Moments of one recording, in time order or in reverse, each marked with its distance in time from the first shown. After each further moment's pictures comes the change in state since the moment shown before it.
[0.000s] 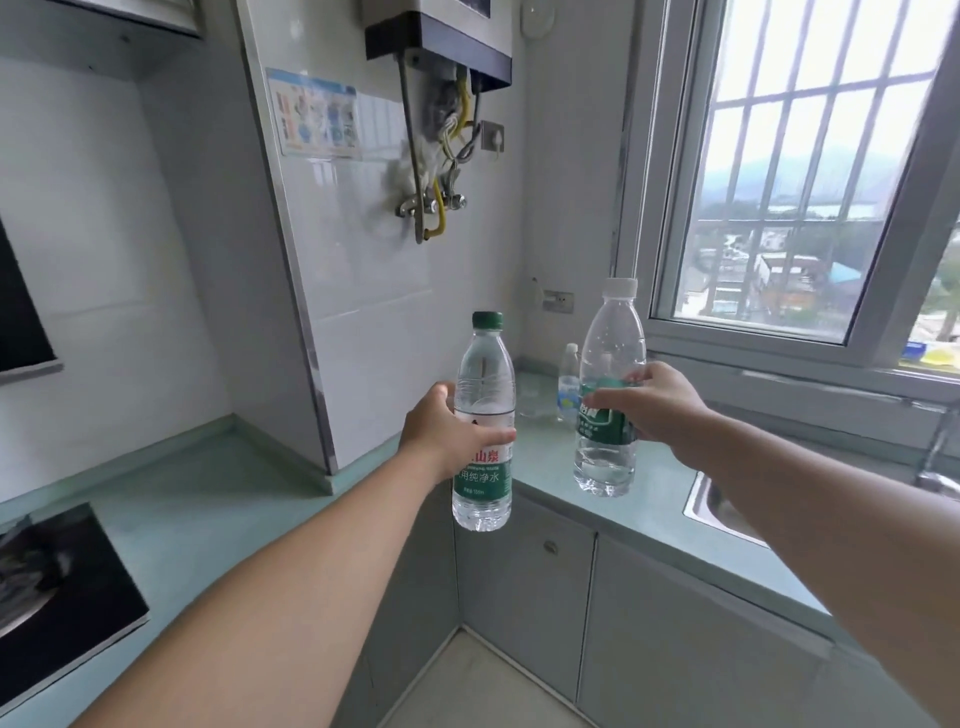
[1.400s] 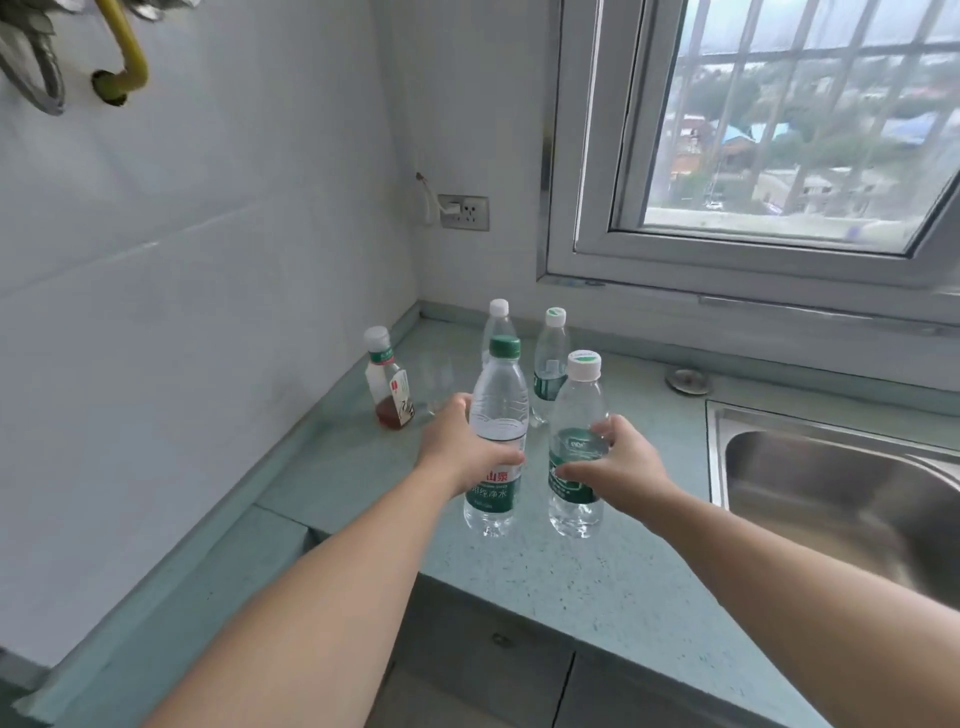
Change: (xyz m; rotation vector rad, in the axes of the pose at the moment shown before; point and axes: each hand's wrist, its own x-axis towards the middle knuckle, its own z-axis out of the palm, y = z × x) left_hand 0.431 -0.094 0.268 0.159 -0.329 -0.037; right_hand 0.389 0.213 0.070 -0.113 0.056 0.302
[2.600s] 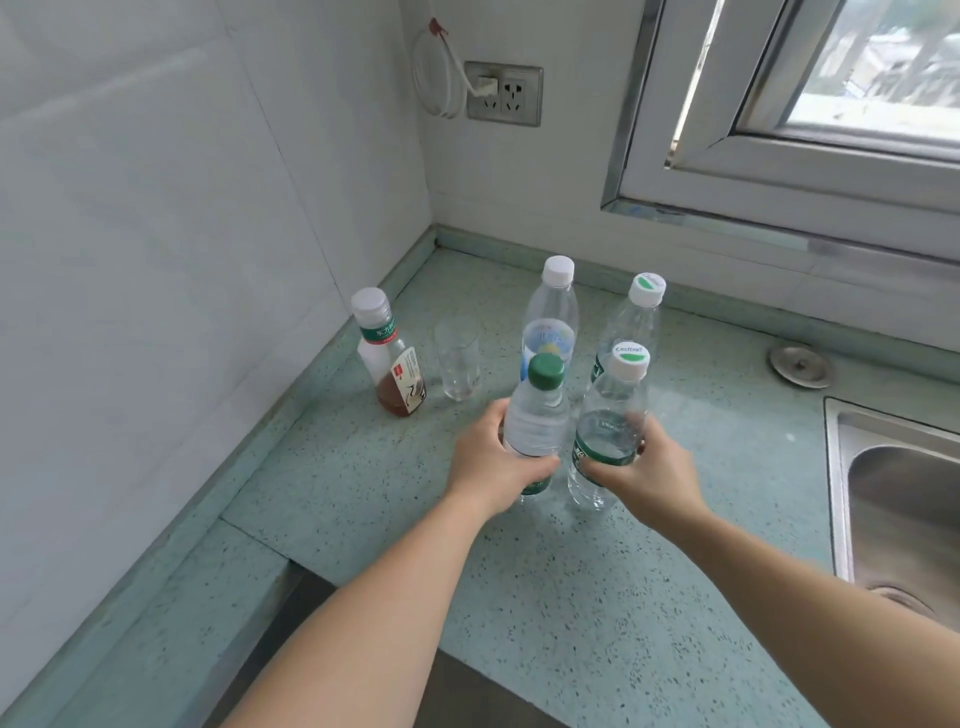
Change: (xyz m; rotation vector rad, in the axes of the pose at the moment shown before) left_hand 0.145 -0.074 0.045 -0.142 -0.126 -0.118; right_hand 0.162 0.041 0.075 -0.050 -0.018 -0.006
